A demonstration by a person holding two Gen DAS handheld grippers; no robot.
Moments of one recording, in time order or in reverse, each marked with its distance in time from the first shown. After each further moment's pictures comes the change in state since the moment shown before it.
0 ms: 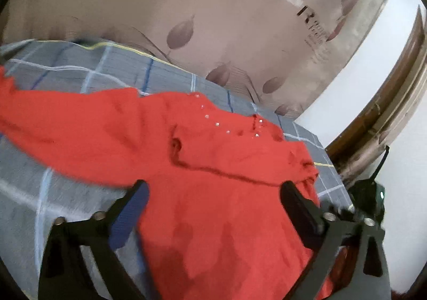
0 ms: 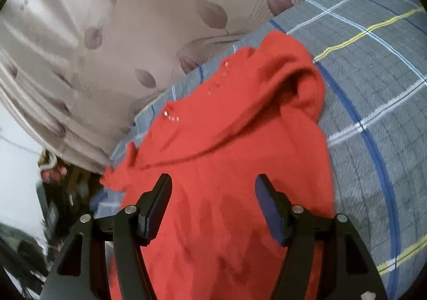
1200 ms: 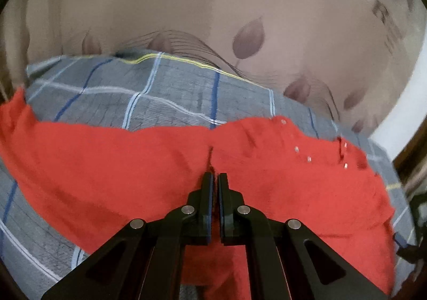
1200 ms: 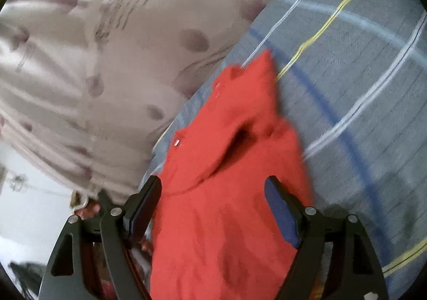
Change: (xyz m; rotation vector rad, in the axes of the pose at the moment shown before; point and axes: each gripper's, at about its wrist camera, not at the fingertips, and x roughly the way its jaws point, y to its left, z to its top) left arm 0.057 0.057 0.041 -0.023 -0.072 0.340; right arm -0.033 -0.050 0.035 0.199 -0.114 0.023
